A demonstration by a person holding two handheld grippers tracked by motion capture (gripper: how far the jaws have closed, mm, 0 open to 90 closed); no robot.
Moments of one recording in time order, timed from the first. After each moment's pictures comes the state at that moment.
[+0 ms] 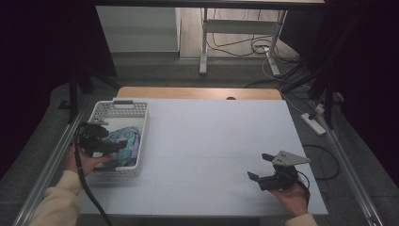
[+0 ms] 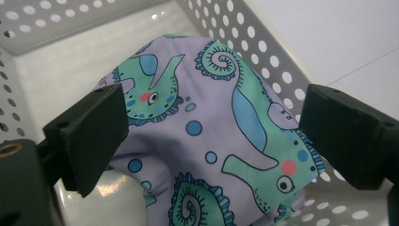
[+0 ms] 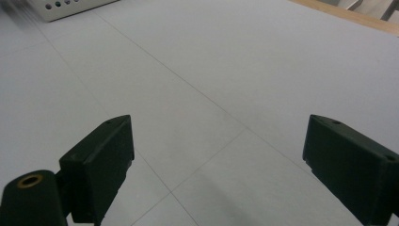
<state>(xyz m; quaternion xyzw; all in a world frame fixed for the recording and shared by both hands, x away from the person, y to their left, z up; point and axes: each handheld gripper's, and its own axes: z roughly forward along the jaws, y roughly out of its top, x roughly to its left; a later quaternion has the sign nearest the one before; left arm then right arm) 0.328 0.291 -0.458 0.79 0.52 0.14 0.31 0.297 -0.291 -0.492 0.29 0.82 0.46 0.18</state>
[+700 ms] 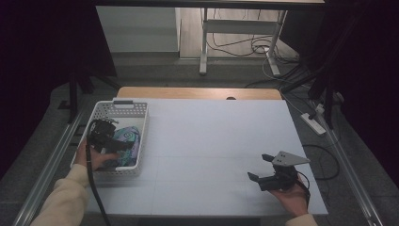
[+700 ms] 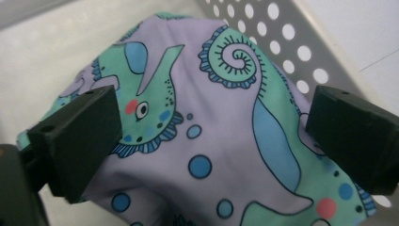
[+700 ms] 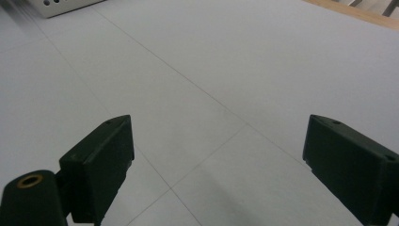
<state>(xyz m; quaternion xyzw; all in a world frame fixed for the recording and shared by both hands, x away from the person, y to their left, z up) 0.357 0.281 -0.476 0.81 0.52 0.11 0.26 0.297 -0.291 -0.494 0.29 0.82 0.45 0.18</state>
